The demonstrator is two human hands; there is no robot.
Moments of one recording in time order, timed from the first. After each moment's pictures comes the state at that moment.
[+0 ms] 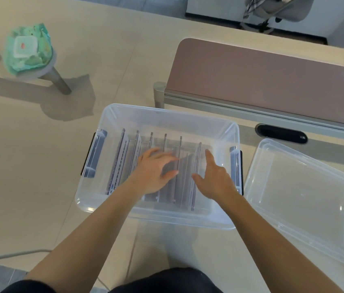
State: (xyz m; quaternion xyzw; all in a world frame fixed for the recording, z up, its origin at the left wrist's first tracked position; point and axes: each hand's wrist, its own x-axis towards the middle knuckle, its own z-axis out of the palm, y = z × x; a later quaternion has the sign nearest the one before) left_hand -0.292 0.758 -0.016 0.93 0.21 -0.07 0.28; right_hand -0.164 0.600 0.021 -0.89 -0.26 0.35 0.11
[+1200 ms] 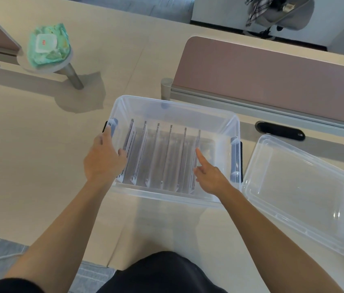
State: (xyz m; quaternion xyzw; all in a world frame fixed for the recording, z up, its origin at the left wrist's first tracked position) left_hand -0.382 0.790 0.015 0.81 0.56 0.05 0.15; right_hand -0.177 0.580 -0.030 -0.83 -0.31 0.42 0.21
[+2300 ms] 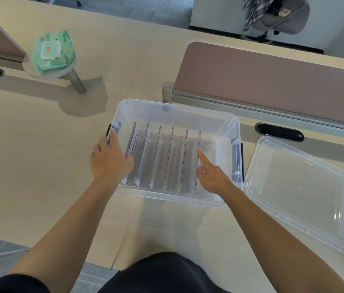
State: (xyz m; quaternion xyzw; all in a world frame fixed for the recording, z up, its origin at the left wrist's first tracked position) left_hand -0.380 0.786 0.018 0.83 0.54 -0.01 0.12; right_hand -0.183 0.581 -0.006 -0.84 -0.31 0.40 0.18
